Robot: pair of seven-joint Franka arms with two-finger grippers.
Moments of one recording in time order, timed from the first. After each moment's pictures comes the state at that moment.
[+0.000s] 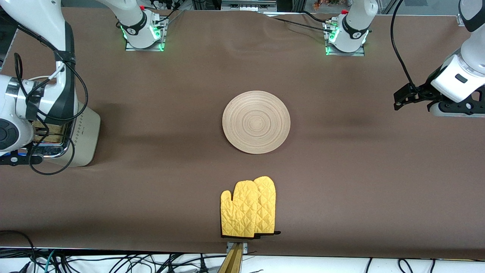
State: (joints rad) left arm -0.01 0.03 -0.07 -1.64 0.01 1.69 -0.06; right arm 0.43 0.54 -0.62 -1.49 -0.35 1.72 -0.10
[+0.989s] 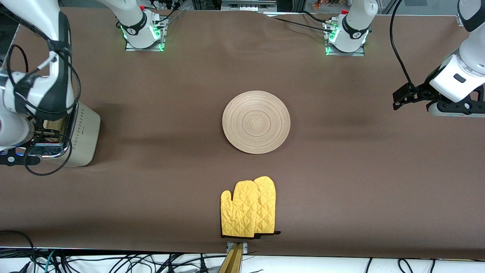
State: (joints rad) left arm -0.01 0.03 -0.07 -1.64 0.01 1.69 -0.06; right arm 0.44 0.47 -0.61 -1.47 -0.18 1.72 -0.12
